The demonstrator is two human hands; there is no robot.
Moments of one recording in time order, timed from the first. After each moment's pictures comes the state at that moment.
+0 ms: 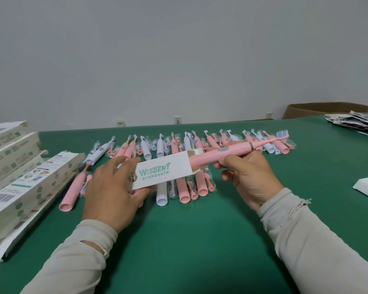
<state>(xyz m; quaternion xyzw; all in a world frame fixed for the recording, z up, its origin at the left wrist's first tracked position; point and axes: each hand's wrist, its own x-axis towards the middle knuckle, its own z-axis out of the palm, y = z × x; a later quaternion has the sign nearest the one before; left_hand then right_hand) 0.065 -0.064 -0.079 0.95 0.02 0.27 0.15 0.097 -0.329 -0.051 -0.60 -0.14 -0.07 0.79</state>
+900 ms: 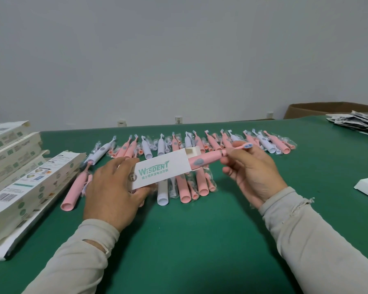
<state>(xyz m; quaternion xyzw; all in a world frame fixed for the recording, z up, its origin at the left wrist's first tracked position) 0.067 -0.062 -0.082 0.94 0.03 0.28 0.17 0.102 -0.335 -0.049 -0.50 -0.04 -0.05 0.86</state>
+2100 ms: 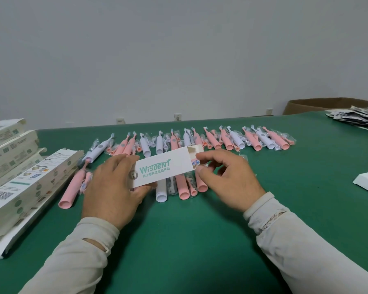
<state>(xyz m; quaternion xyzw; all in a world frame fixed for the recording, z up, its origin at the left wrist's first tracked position) 0.061 -0.068 -0.078 0.94 0.02 0.28 0.17 0.095 -0.314 -0.072 -0.82 -0.20 -0.20 0.50</state>
